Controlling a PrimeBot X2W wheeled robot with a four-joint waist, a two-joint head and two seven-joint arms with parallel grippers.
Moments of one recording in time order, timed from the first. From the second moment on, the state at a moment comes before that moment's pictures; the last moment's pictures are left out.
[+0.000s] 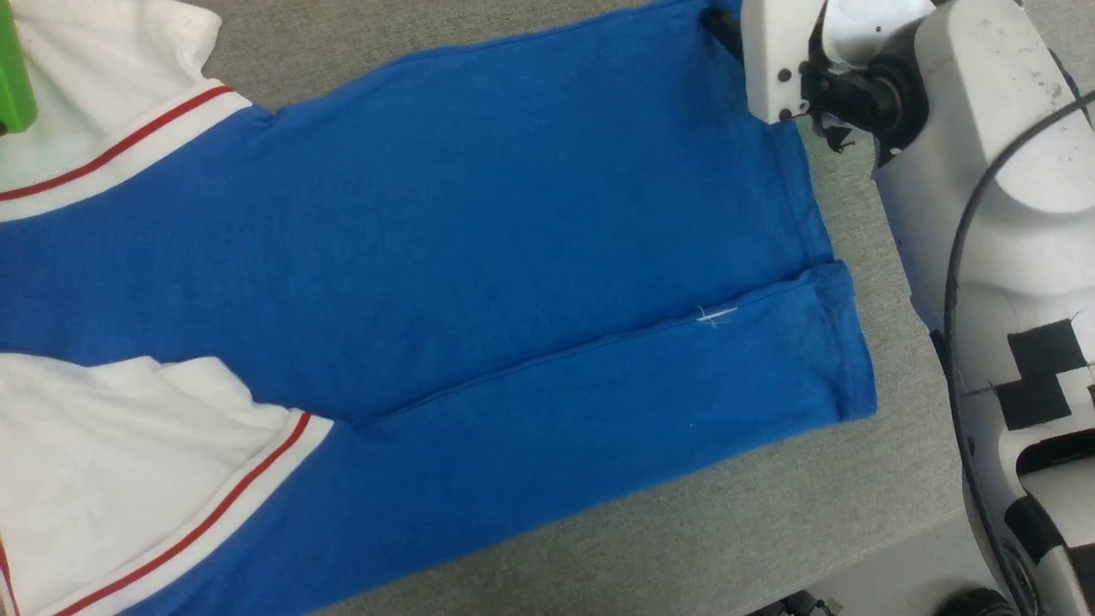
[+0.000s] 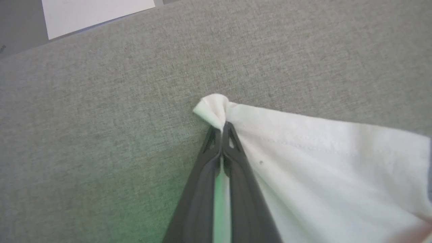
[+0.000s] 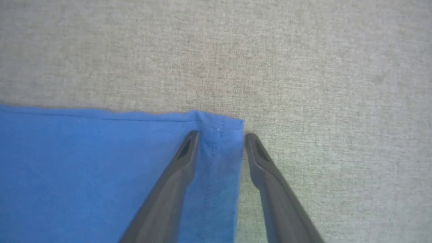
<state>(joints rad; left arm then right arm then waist) -0.98 0.77 -0.37 0.16 -0.64 0.19 0.97 -1.17 -0.06 0.21 0.73 0.29 0.13 0.76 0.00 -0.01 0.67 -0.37</state>
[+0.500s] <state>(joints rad) -0.80 0.69 -0.33 0.17 -0.63 0.08 0.40 -0.95 -0.06 0.26 0.65 0.30 0.13 0.29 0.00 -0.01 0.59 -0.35</state>
